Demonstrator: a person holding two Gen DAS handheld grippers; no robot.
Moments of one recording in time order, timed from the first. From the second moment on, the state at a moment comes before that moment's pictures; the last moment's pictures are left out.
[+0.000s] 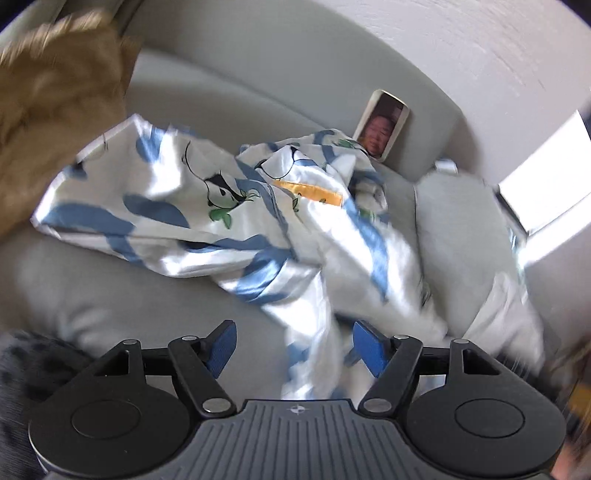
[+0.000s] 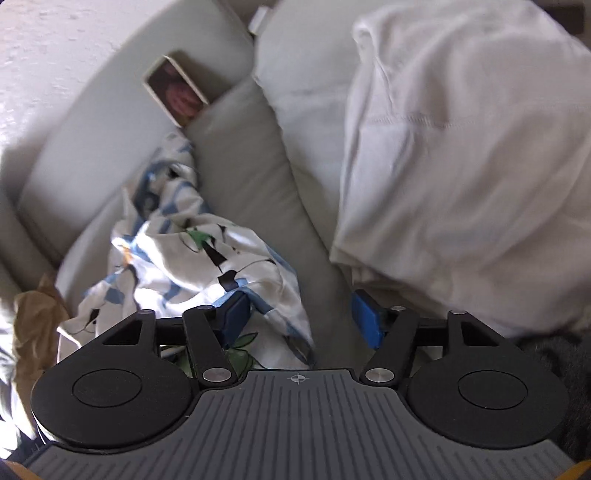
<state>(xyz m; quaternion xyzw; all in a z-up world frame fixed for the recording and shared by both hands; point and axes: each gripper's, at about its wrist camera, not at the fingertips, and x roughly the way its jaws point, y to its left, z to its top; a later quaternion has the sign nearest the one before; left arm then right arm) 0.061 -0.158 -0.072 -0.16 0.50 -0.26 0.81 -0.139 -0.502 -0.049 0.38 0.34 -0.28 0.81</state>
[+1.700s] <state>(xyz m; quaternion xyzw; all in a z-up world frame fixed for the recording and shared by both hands) 0.042 -0.037 -0.088 -0.28 0.47 -0.14 0.83 -0.091 -0.347 -0.015 -0.04 0.34 -0.06 0.94</state>
